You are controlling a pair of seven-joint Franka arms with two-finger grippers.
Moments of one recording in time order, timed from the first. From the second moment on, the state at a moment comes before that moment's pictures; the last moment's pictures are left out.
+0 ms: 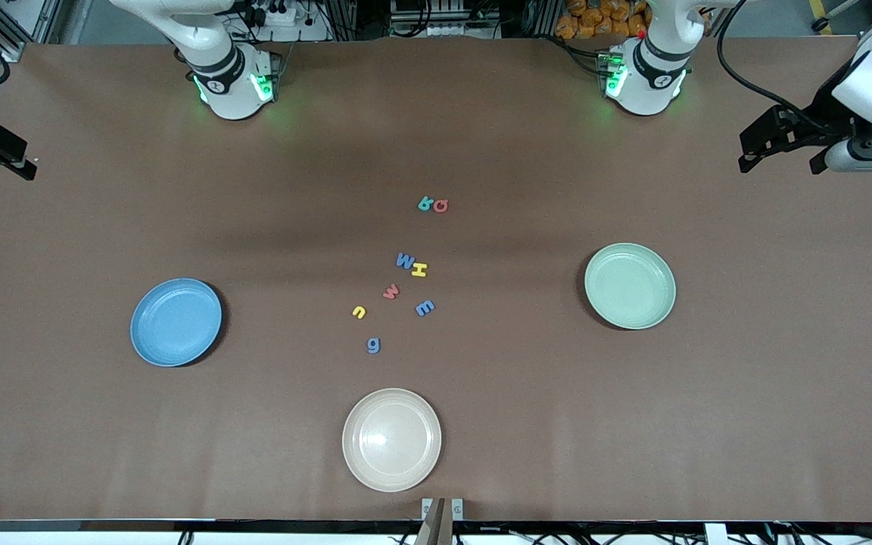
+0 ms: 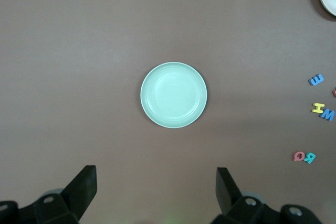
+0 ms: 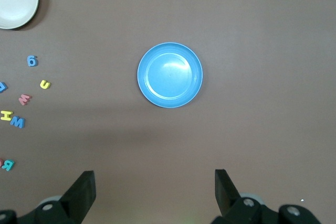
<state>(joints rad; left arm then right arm) -0.07 -0.07 -0.09 -1.57 -0.03 1.52 -0.14 -0.03 -0.04 -0.03 -1.50 0.00 1.46 -0.06</state>
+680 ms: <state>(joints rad) -0.10 0.03 -0.25 -1.57 -0.03 1.52 -0.15 -0.04 -0.04 -0.04 -1.50 0.00 1.46 -0.06</state>
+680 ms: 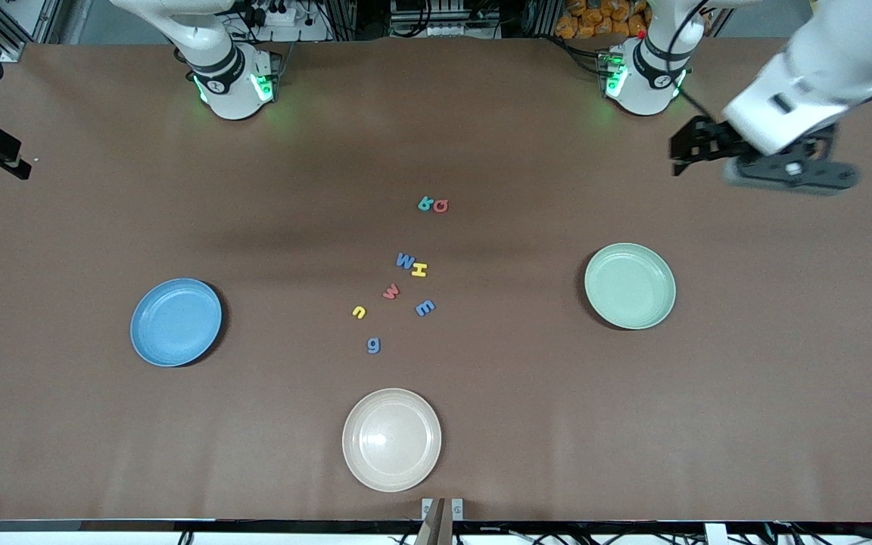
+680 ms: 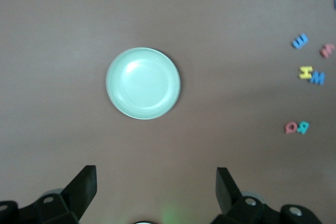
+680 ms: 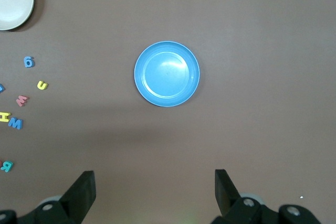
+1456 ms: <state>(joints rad) -0.37 0.32 -0.43 -1.57 -0.03 1.69 -0.85 -0.10 0.08 -0.04 -1.50 -0.01 1.55 -0.06</state>
